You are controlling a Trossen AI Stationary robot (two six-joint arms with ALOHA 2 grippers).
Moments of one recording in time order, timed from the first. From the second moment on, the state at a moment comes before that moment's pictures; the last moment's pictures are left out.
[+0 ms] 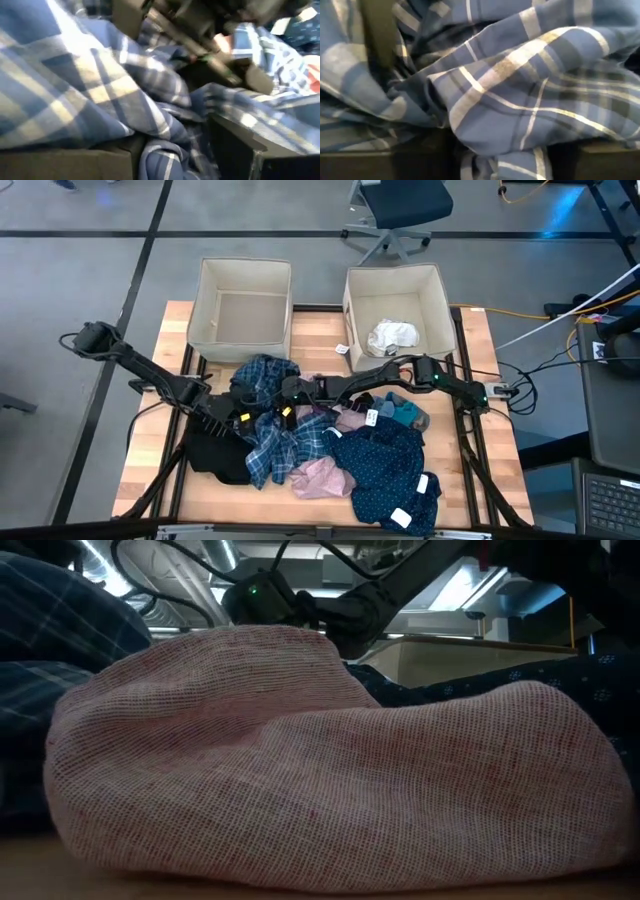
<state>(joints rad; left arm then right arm) -0.41 0.96 0.20 0.11 -0.50 -0.69 0.01 2.44 1.68 0.12 0.12 -0.24</state>
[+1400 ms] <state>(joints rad) -0.93 0.88 0.56 -0.80 -0.76 -1.09 0.03 2.01 1.67 -0.01 0.23 -0.45</state>
